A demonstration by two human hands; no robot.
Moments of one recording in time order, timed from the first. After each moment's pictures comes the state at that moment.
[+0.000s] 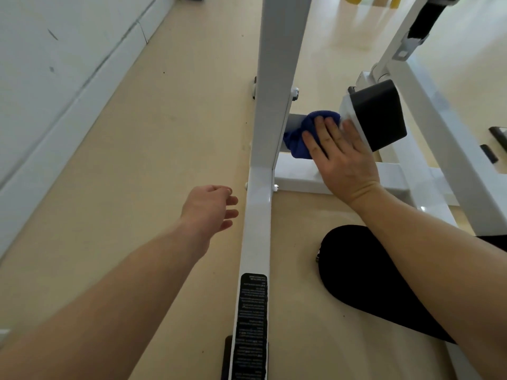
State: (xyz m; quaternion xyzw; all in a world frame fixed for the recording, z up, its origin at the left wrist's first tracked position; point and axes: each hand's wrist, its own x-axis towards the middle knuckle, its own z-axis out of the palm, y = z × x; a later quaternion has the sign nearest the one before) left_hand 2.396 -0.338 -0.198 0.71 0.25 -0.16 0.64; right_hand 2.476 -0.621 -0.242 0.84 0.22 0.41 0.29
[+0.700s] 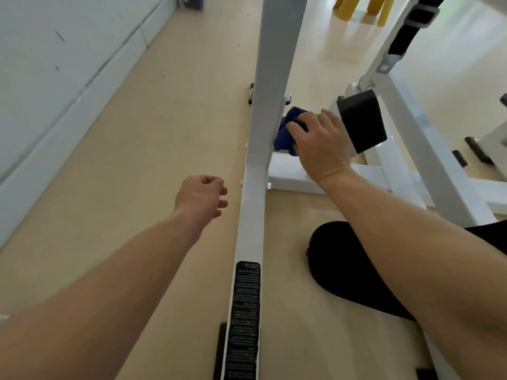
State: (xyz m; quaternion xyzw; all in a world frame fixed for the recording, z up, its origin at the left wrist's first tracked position) left_hand 2.387 -0.332 -0.185 0.75 0.22 -0.11 0.61; right_hand 2.480 -0.574 -0.196 0.90 0.19 0.36 0.15
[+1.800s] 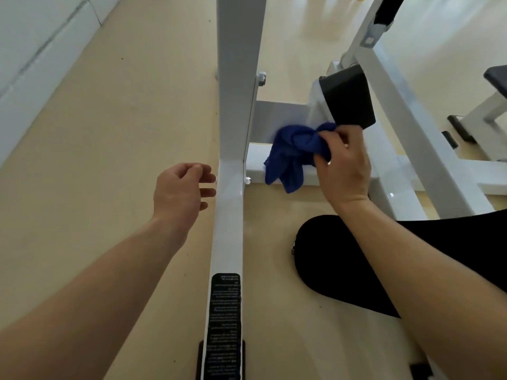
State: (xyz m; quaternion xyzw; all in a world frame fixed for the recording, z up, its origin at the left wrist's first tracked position) left_hand 2.409 -0.356 -0.208 0.73 0.19 -0.05 0.65; right_hand 2.432 -0.628 -0.241 0.93 -0.01 0.33 -0.14
